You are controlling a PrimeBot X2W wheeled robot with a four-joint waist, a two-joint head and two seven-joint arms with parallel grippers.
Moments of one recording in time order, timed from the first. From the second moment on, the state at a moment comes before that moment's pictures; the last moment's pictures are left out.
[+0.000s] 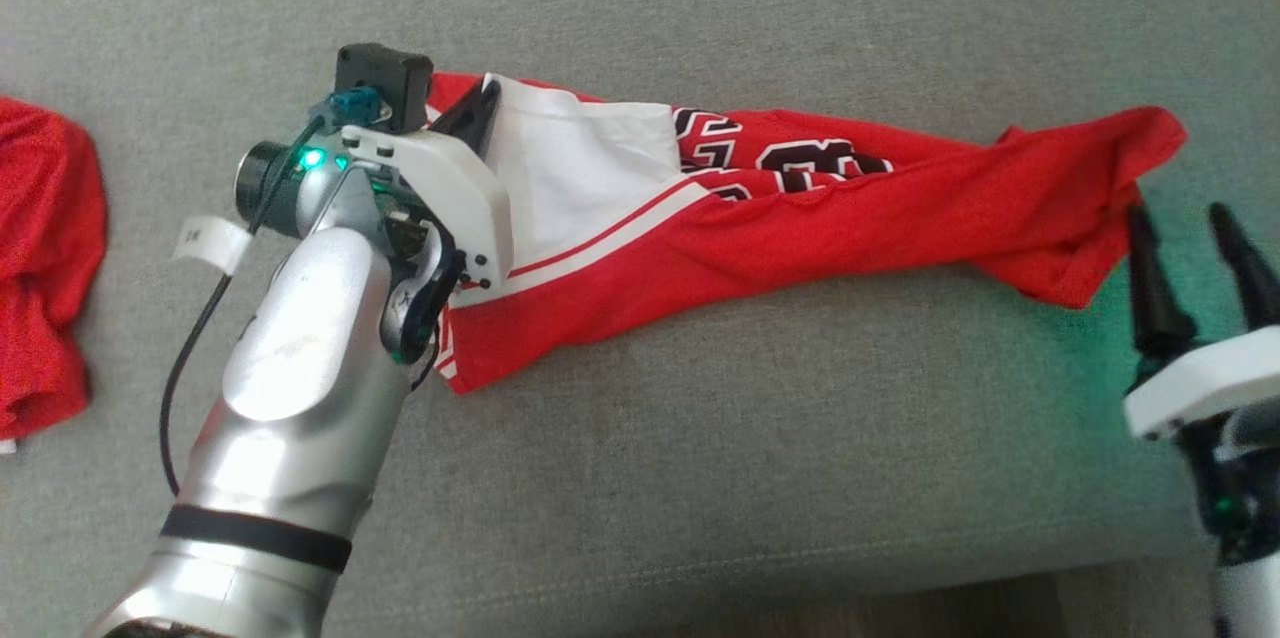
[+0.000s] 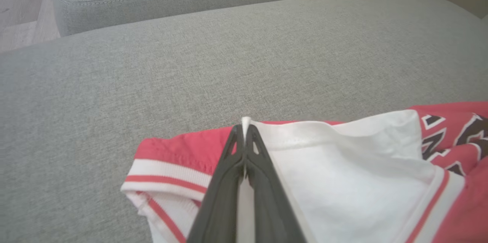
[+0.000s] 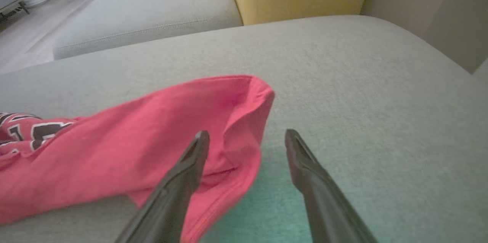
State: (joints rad) left arm -0.70 0.07 -0.38 0.61 -0.26 -0.05 0.13; right arm -0.13 -0.18 -0.12 0.05 0.30 0.13 0.16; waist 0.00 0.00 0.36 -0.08
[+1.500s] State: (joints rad) left arm -0.71 0.25 -0.24 -0.29 -0.19 0.11 -0.07; right arm -0.29 -0.39 -0.18 -0.45 0.38 0.13 0.33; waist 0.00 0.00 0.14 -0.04
